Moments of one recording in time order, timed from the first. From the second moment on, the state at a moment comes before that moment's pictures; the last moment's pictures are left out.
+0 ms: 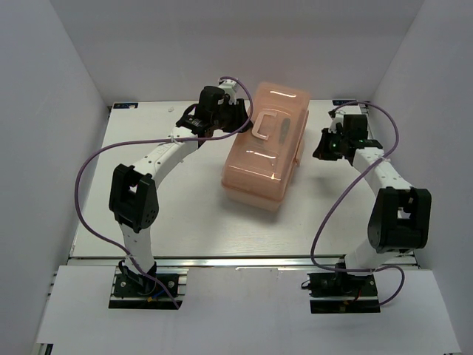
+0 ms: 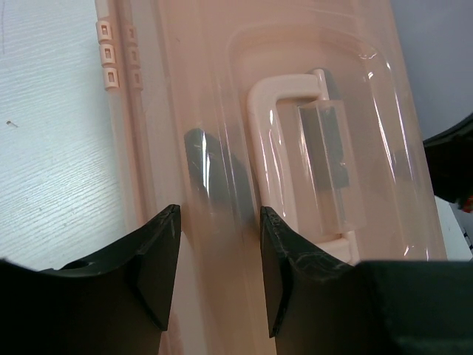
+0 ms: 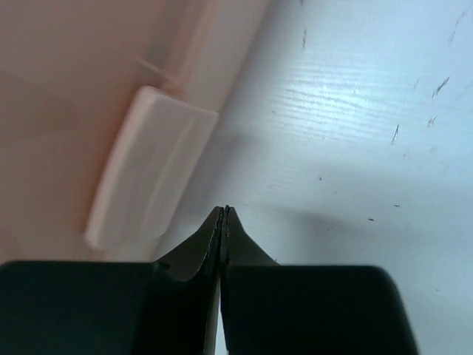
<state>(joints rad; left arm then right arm) -0.52 1.92 1.71 -0.26 0.23 -0.35 0.03 1.56 1.16 -0.37 -0.35 0.09</state>
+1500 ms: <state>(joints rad) -0.51 1.90 1.67 -0.24 0.19 -0.47 0.10 1.71 1.24 -0.44 -0.37 0.15</state>
